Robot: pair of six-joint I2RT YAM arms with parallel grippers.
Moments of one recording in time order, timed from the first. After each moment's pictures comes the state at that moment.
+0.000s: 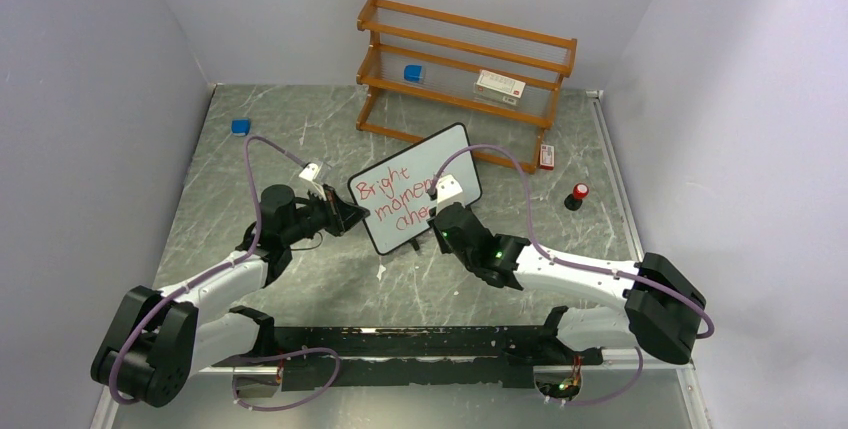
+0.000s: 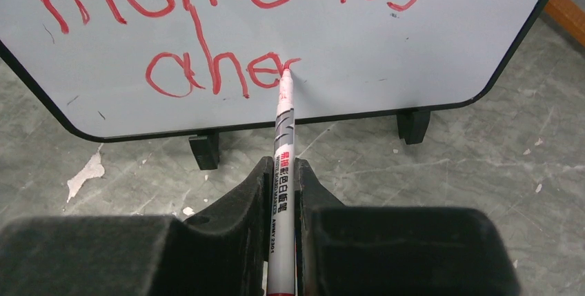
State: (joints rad) left arm -0.35 1.11 0.32 0.54 0.52 -0.46; right arm 0.99 1.24 0.62 0.01 0.48 0.22
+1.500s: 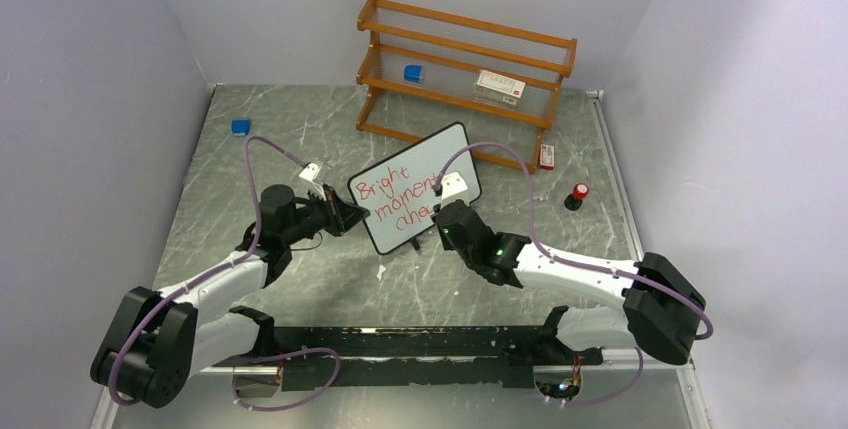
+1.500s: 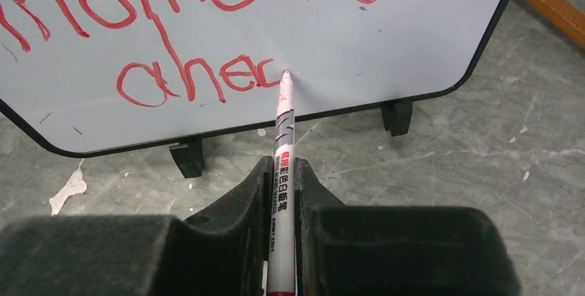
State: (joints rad) left arm -0.35 1.11 0.32 0.53 0.52 -0.46; right arm 0.97 1.24 0.62 -0.01 0.51 0.25
